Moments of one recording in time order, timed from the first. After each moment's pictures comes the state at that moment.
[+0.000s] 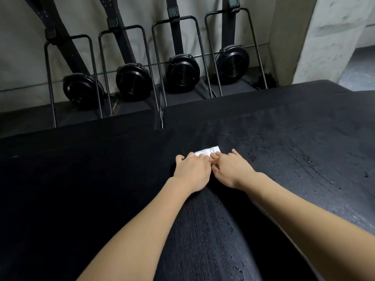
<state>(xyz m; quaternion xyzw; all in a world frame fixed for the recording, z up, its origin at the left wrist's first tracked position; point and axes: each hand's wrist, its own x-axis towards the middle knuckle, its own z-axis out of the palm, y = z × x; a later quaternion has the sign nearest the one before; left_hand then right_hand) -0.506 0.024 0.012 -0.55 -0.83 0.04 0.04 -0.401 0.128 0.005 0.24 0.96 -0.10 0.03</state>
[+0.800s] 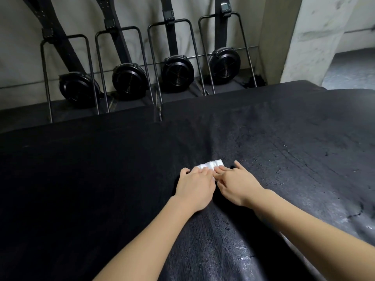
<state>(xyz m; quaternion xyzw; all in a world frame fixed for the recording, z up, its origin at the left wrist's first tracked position) -0.422 -0.062 -0.007 -0.60 -0.80 -0.01 0.10 -0.300 0.049 0.007 0.22 0.97 -0.07 0.06</state>
